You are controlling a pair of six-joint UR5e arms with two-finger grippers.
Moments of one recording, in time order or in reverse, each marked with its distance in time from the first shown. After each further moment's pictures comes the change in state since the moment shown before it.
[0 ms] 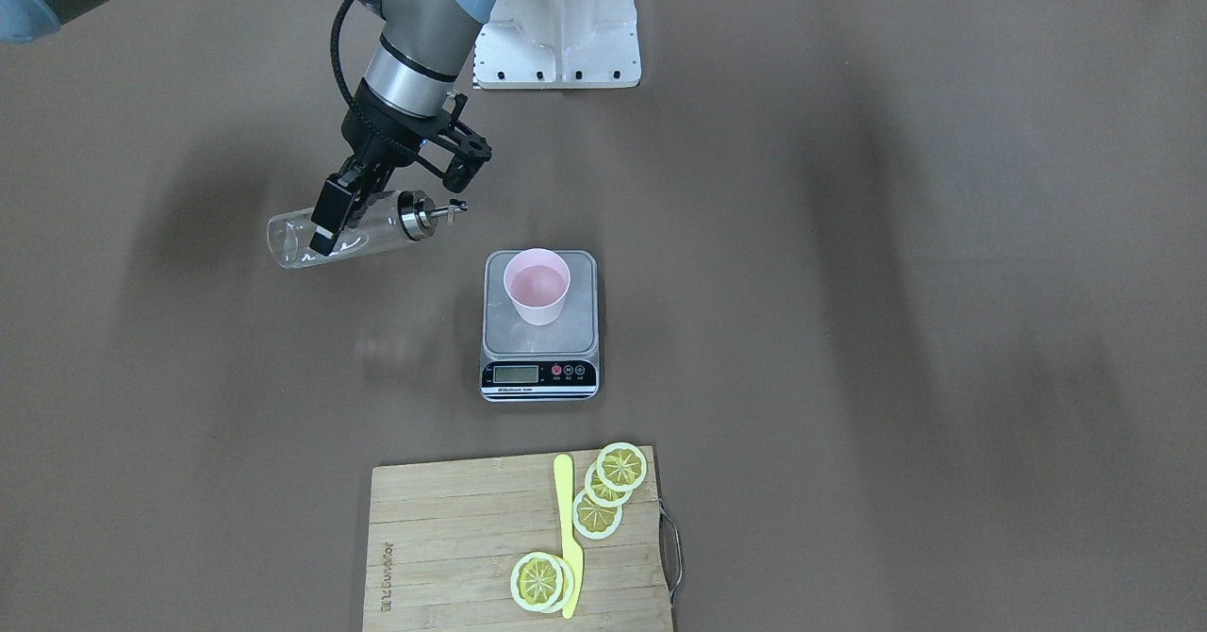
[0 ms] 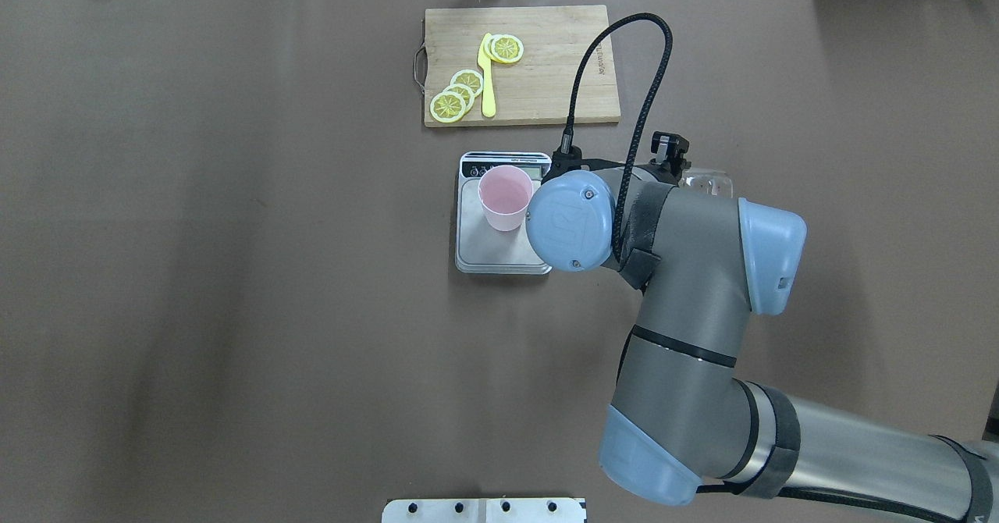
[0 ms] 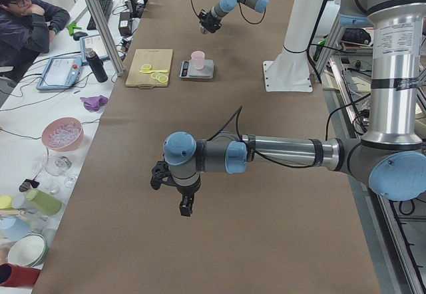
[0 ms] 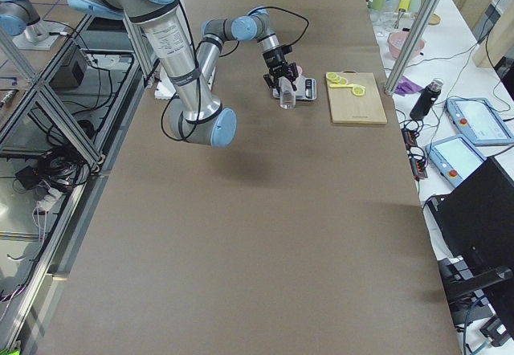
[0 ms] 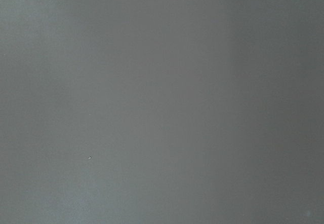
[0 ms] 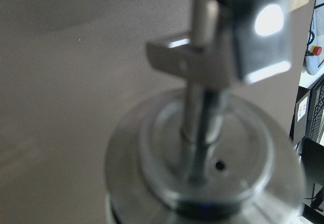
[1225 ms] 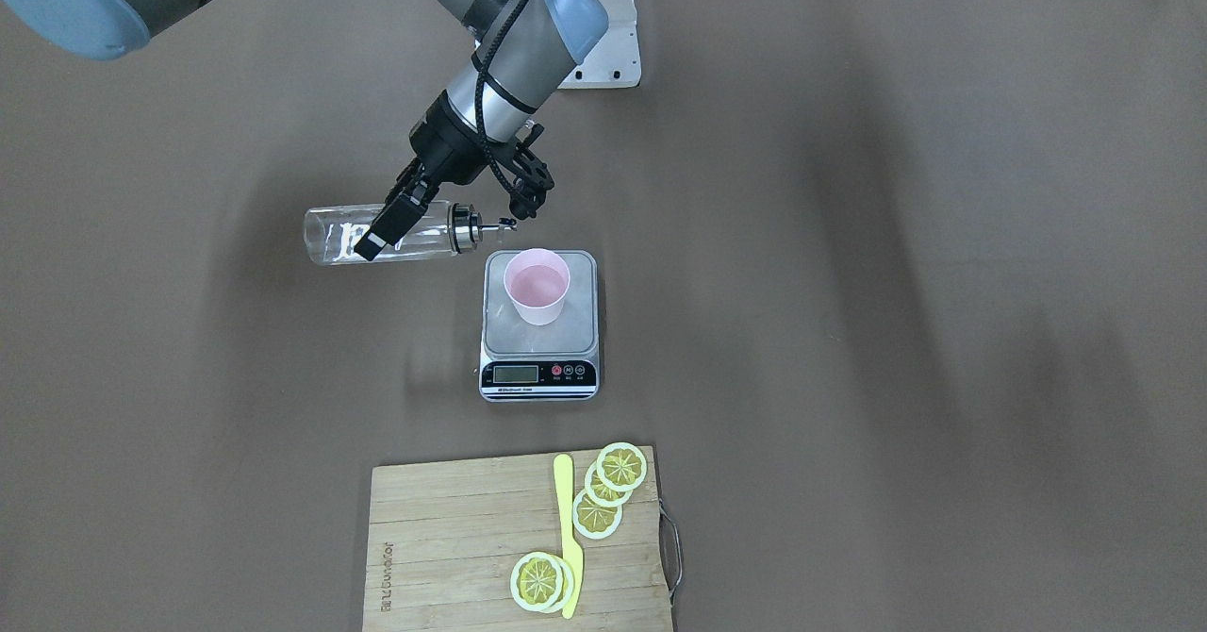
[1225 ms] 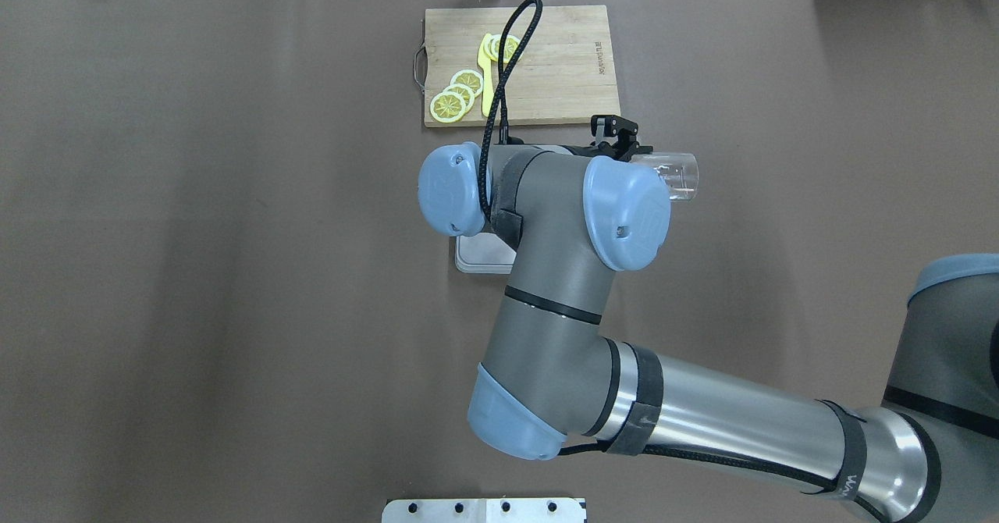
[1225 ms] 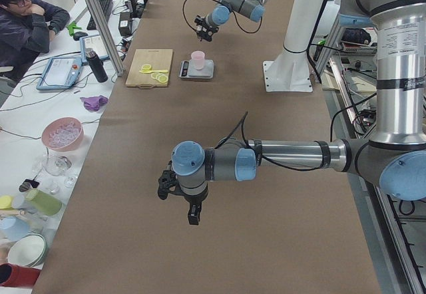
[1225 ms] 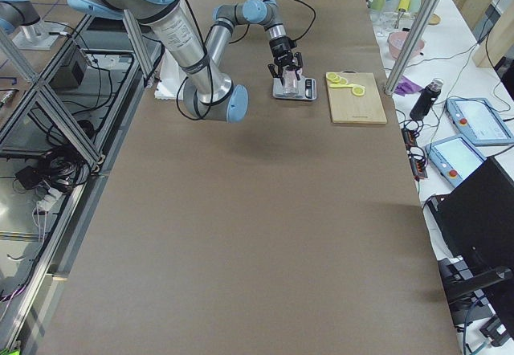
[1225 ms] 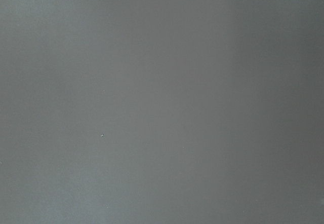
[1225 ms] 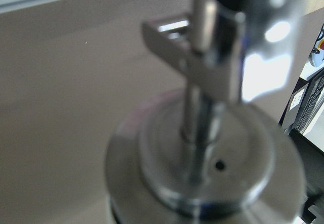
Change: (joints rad) left arm -0.026 0.037 0.002 -0.007 0.002 0.002; right arm 0.004 0.236 -0.250 -0.189 -0.003 -0.059
